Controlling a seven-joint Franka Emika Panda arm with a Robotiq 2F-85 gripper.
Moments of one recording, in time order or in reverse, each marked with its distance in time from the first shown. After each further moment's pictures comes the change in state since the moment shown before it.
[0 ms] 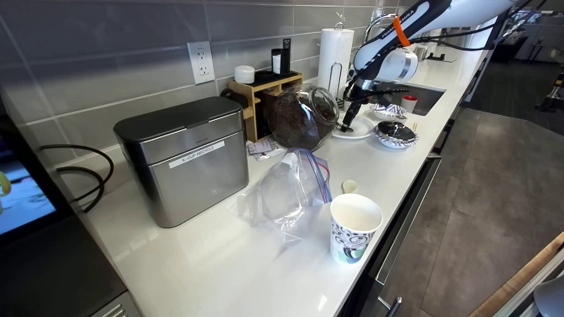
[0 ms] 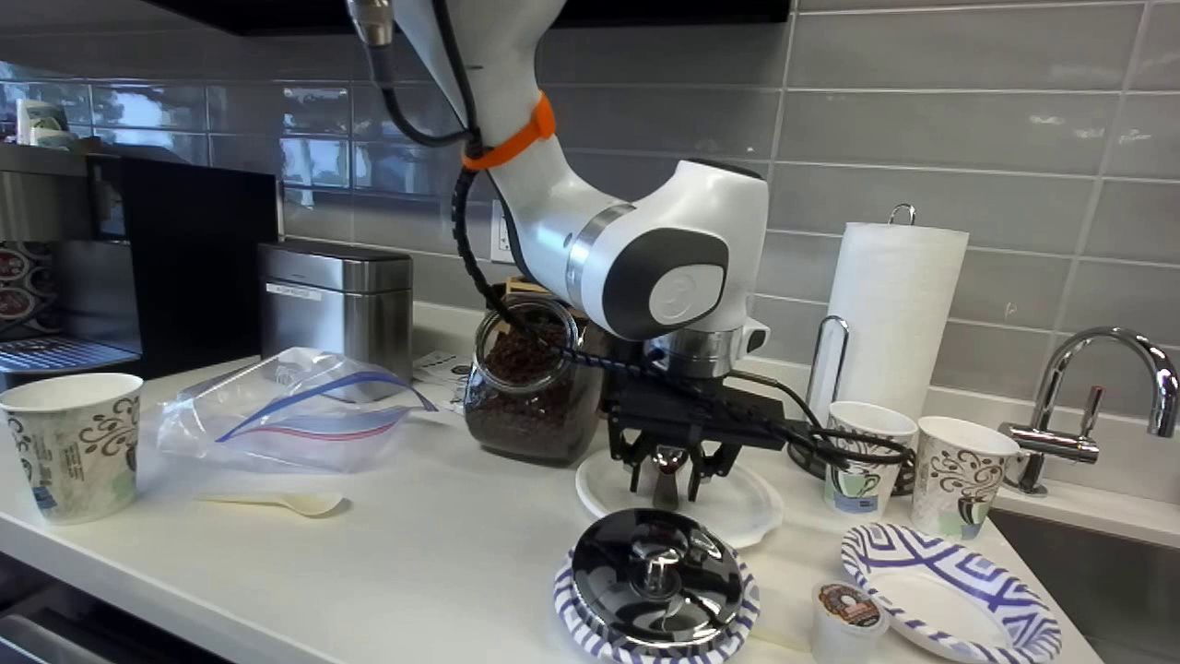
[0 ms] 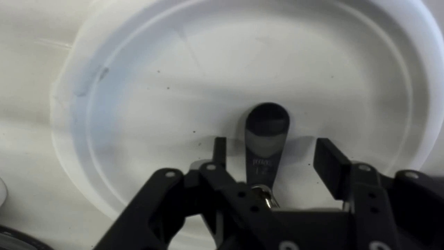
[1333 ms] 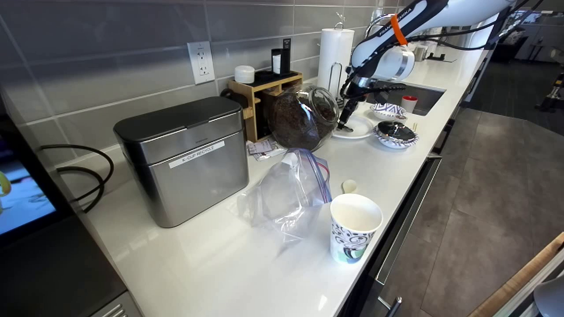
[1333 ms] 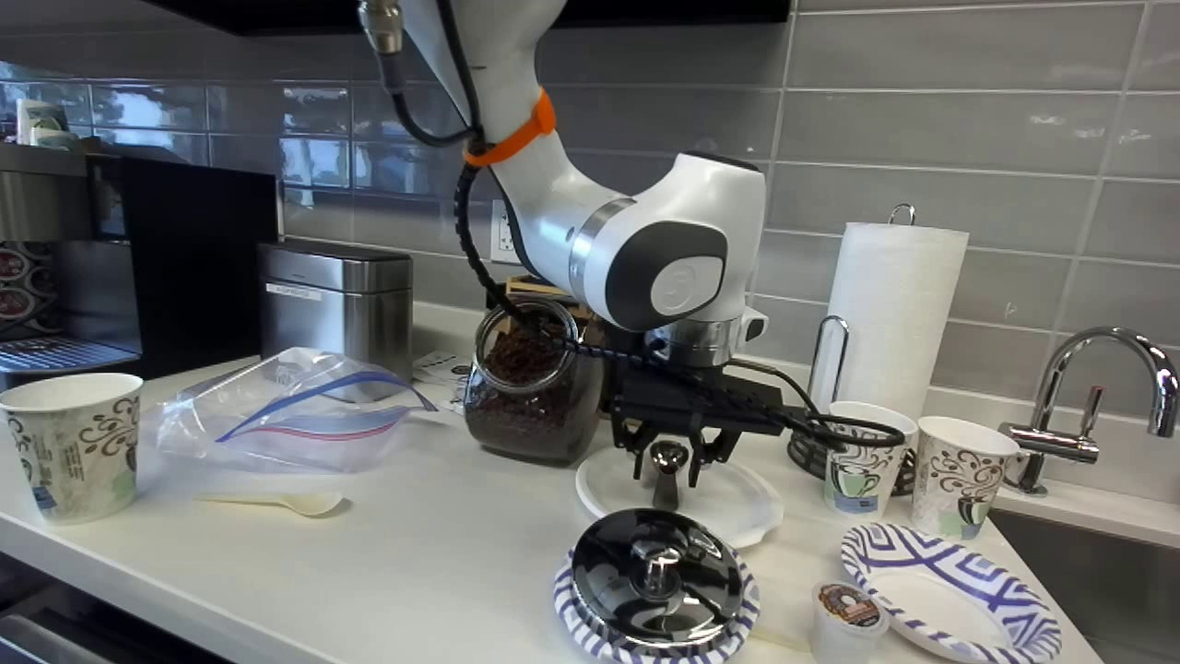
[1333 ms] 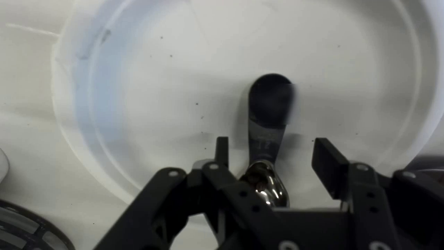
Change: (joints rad) arm 0.010 0.011 0.004 0.034 0.000 0.000 0.003
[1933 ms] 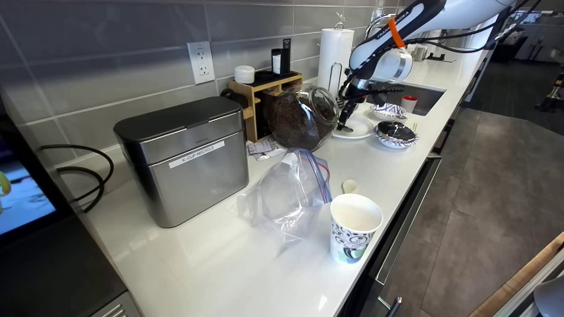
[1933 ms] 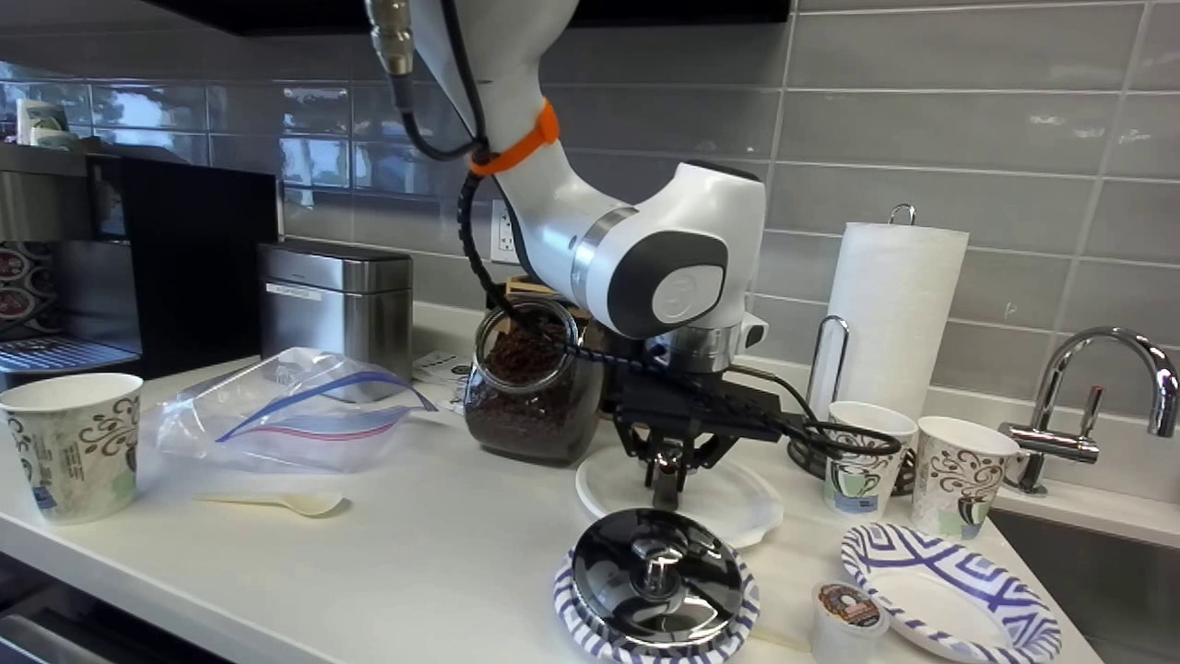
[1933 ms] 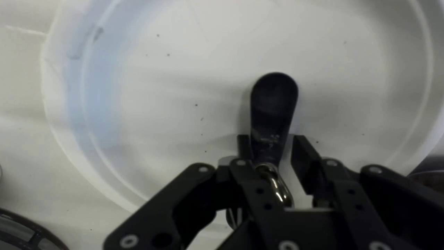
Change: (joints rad) arm 0.003 0.022 0.000 0.019 0.000 0.000 0.010
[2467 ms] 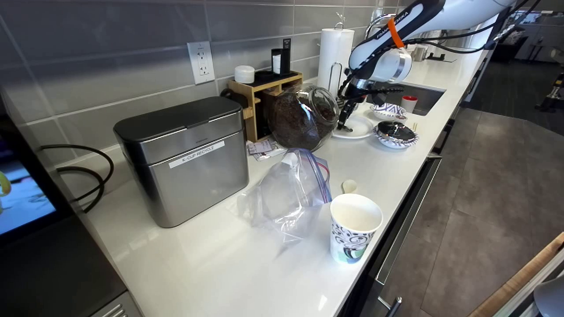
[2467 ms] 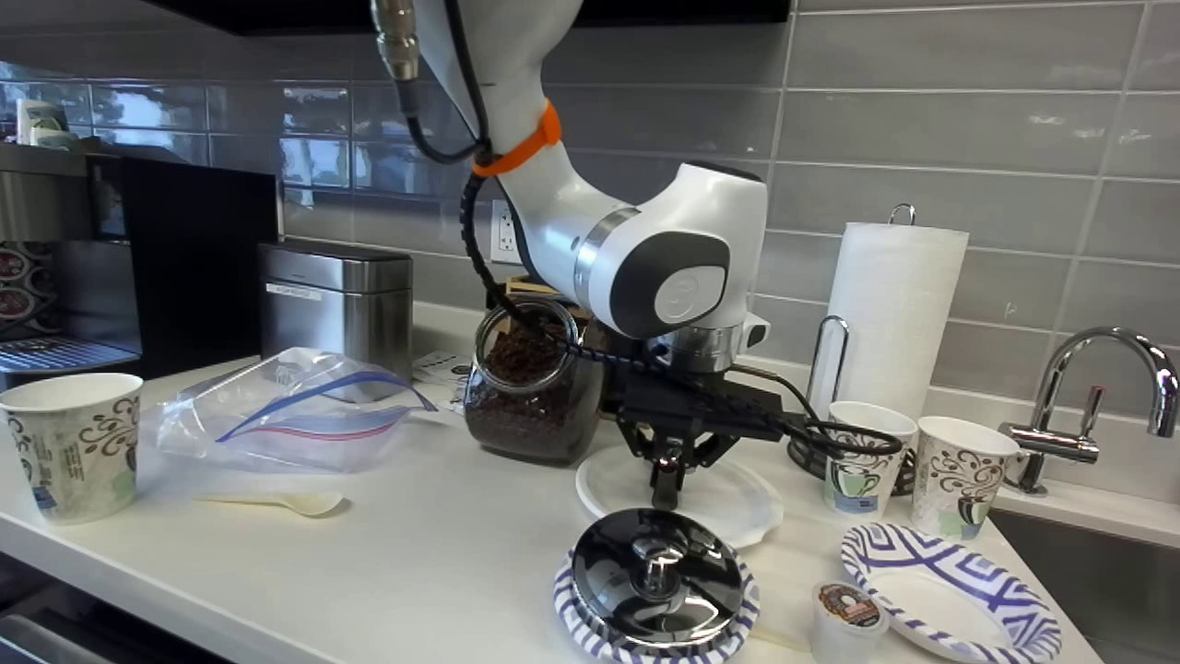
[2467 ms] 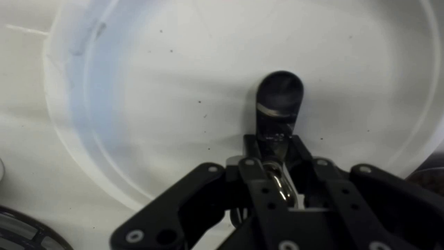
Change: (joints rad) arm 0.000 0.007 0.000 0.010 0.000 0.000 0.003
